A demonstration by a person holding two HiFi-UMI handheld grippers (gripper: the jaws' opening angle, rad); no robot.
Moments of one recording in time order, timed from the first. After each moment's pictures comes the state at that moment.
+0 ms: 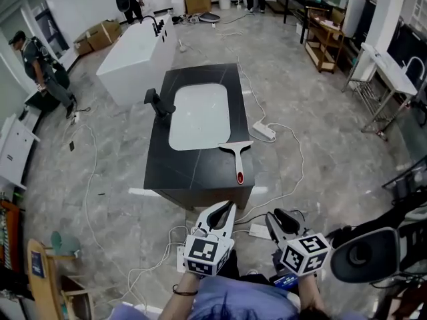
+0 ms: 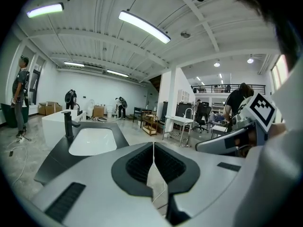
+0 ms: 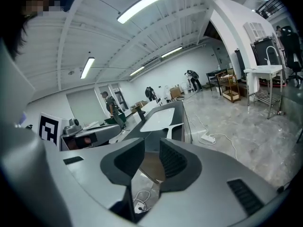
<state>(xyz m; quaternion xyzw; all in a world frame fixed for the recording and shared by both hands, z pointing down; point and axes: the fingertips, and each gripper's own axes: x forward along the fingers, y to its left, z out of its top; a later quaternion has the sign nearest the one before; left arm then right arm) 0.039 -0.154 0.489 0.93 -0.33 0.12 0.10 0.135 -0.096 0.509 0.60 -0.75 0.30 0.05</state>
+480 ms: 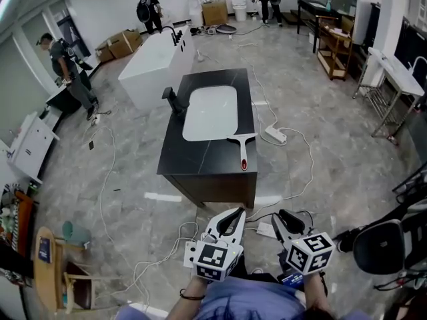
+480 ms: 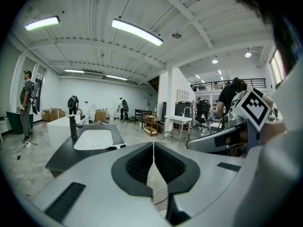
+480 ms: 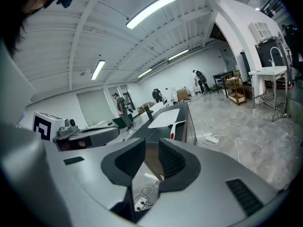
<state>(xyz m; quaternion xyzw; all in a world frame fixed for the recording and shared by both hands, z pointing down) 0.047 -0.030 0.478 0.93 -0.35 0.12 0.08 0.138 0.001 0.501 0.57 -0.78 0.27 0.04</state>
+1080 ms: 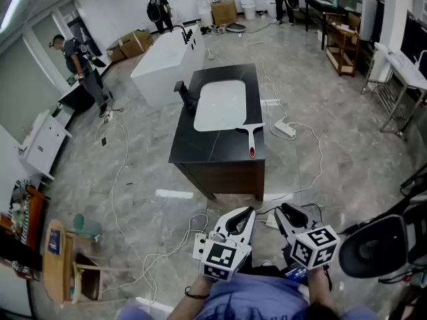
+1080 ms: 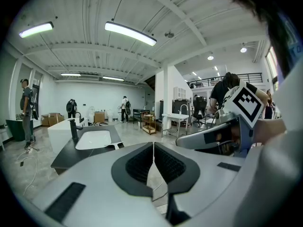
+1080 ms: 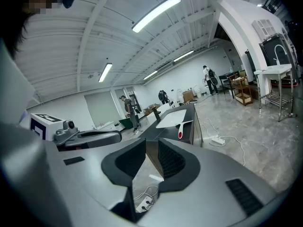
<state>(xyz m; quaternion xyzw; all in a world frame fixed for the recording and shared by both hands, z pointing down) 0.044 0.032 0.471 0.93 -0.34 0.14 0.05 0.118 0.042 0.490 0.54 -0.80 0.26 0.03</state>
